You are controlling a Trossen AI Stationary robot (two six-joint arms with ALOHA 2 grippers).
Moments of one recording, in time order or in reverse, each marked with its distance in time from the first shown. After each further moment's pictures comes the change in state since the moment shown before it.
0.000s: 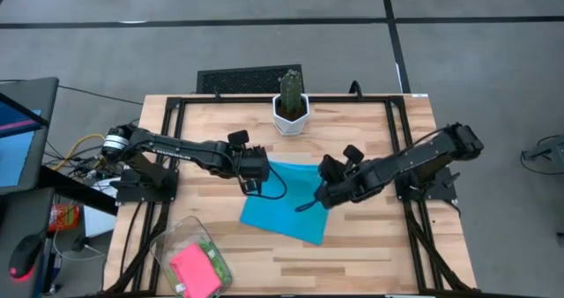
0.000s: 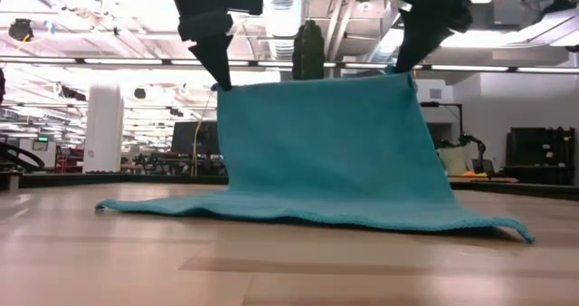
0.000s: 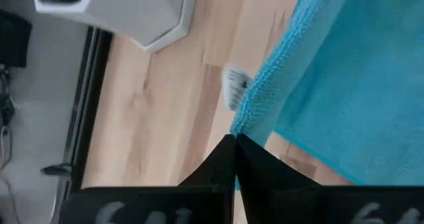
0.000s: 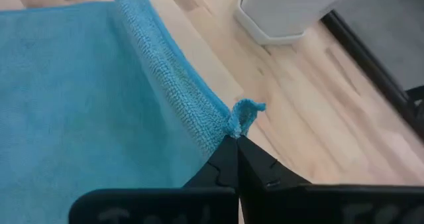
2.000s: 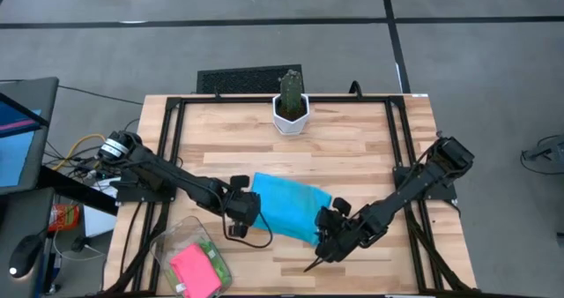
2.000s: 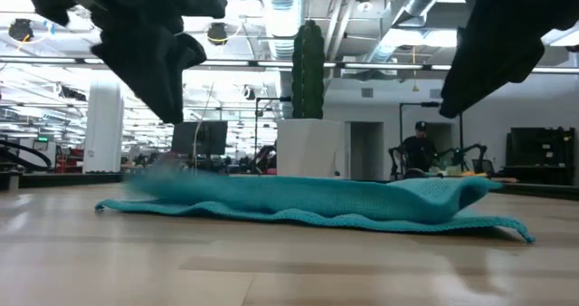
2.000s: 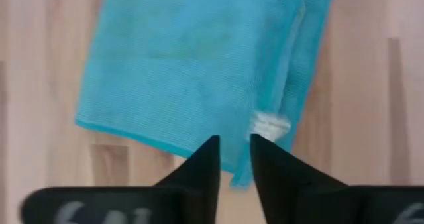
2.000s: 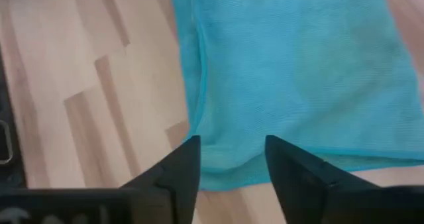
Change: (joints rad) left arm -0.281 0.009 -0.224 0.283 0.286 -0.095; right arm 0.307 0.164 -0.130 0.503 -0.237 0.171
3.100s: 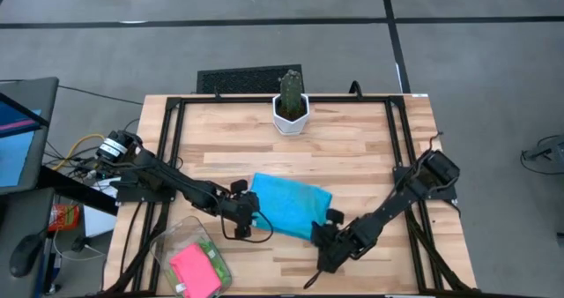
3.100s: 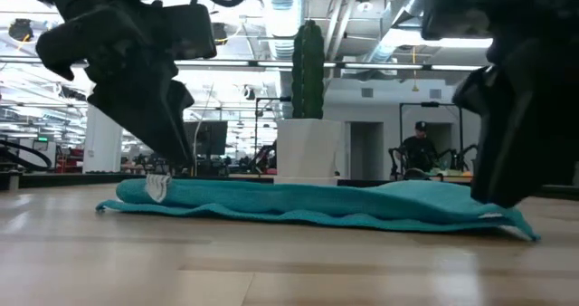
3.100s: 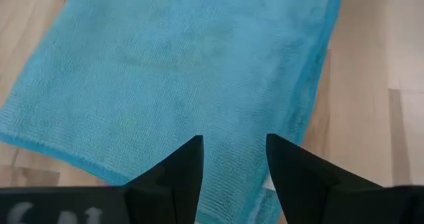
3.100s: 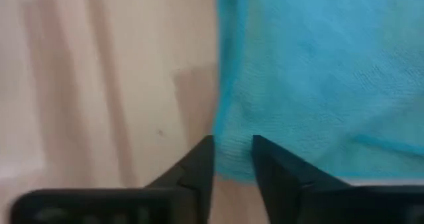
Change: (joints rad) left arm -0.011 -0.013 -0.278 0.487 -0.014 -0.139; right arm 0.029 0.178 0.020 0.070 -0.095 -0.153
